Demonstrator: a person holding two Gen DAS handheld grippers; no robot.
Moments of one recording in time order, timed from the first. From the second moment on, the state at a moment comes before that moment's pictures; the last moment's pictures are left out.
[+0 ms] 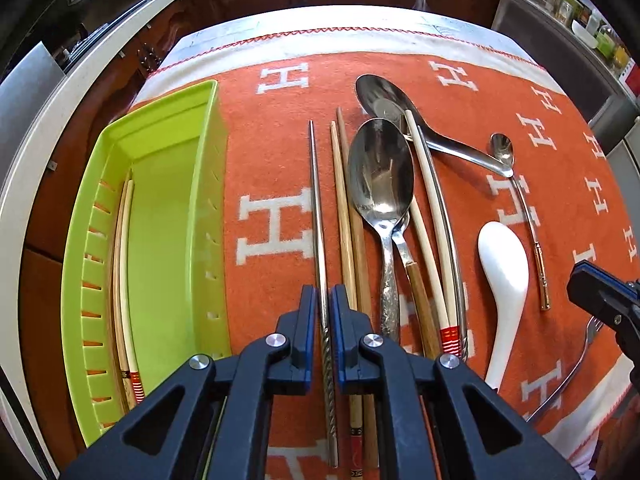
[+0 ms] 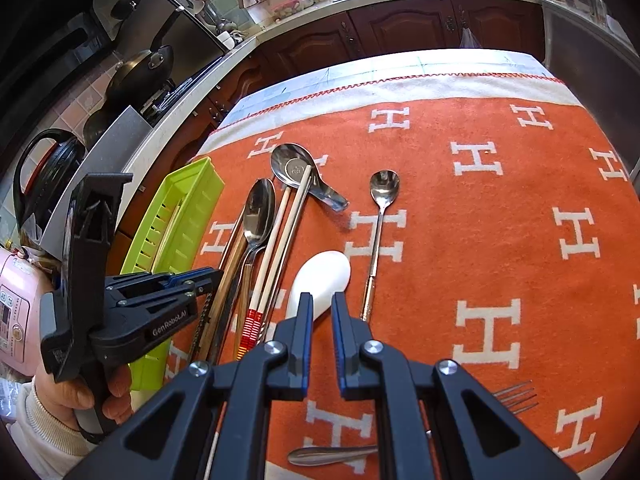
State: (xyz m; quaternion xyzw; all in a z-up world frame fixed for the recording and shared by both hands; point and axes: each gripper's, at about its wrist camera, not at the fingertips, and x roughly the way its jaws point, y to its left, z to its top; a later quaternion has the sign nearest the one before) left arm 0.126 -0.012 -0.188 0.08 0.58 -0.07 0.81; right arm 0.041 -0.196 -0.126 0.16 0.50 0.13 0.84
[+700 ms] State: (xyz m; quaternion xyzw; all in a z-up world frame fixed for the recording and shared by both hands) left arm 0.116 -0.015 -0.186 0.01 0.57 -0.10 0.82; right arm 0.041 -0.188 -0.120 0.15 0.50 0.13 0.84
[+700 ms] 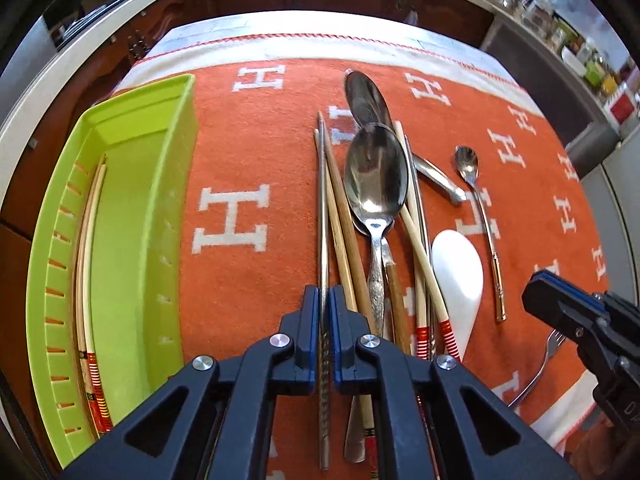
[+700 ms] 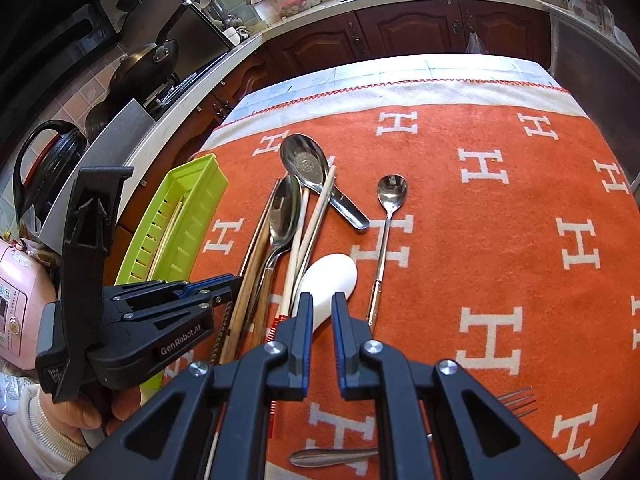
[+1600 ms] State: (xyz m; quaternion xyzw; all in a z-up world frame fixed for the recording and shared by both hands) left arm 0.109 0.101 -0.112 -0.02 0.50 -0.02 0.86; right arm 0.061 -0.133 -0.121 0.08 0.52 0.14 0.84
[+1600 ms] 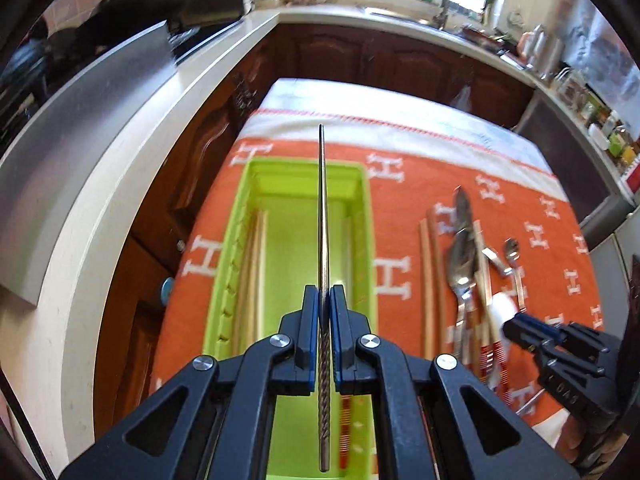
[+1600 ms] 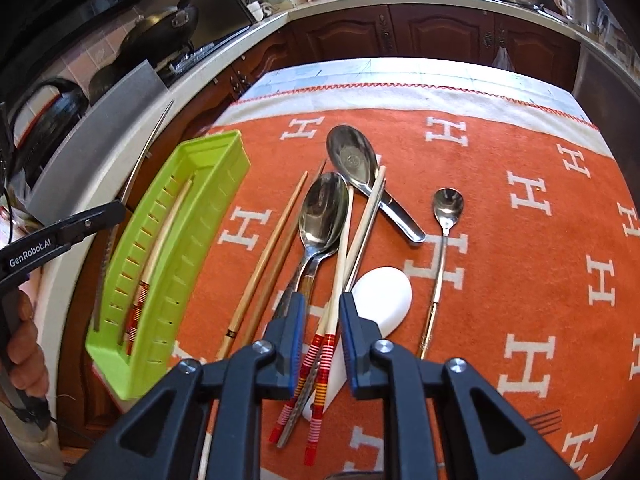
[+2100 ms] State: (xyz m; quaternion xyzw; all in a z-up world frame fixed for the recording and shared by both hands) left arm 0.106 0.111 -0.123 -0.01 0.51 0.00 0.86; right arm 0.071 -0.113 -0.141 0.02 0.56 0.10 0.82
